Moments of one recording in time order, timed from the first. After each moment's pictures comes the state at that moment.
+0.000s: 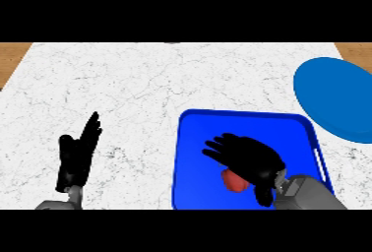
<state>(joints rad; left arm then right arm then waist) -0.02 0.20 -0.12 -1.47 0.02 0.24 0.20 -0.32 -0.36 0.58 -1.64 0.95 0.63 -0.04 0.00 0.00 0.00</state>
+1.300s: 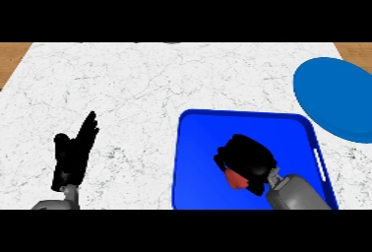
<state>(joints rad) -0.02 0.16 -0.04 -1.47 -0.03 0.16 0.21 -0.27 -0.26 0.51 -1.48 1.23 0.38 -0.28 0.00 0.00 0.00</state>
